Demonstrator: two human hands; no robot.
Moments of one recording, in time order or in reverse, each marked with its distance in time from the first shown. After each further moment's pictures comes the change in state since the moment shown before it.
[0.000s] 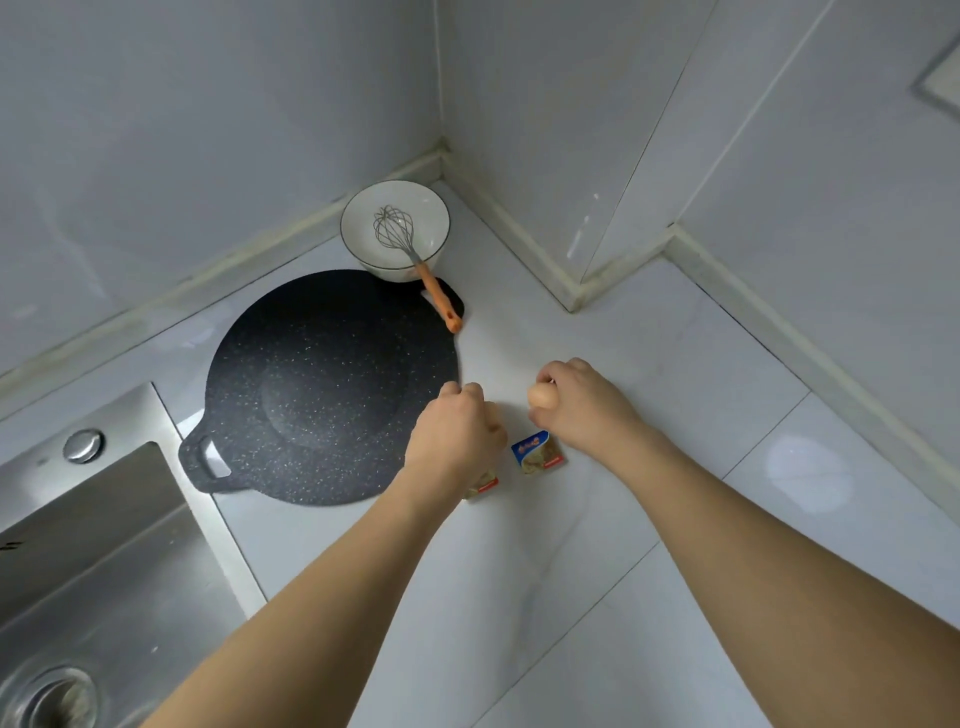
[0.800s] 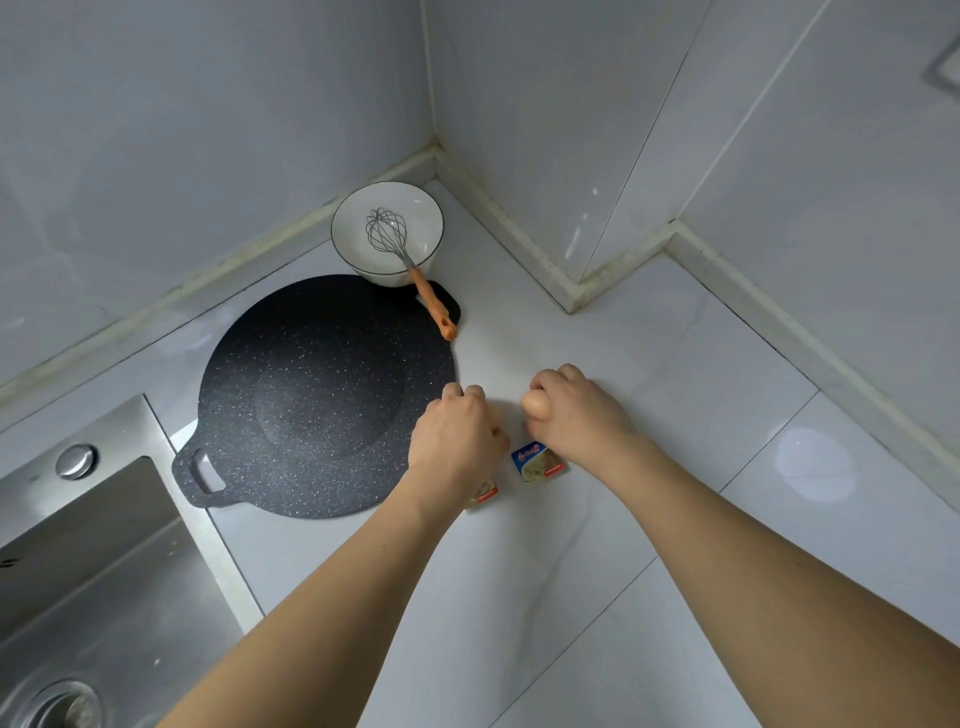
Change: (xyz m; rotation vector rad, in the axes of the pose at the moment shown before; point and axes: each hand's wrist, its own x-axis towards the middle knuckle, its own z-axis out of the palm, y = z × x) left_hand 0.010 0.004 0.002 0.129 -0.018 0.031; right_hand 0.008 0.002 0.011 -0.080 -0.015 -0.029
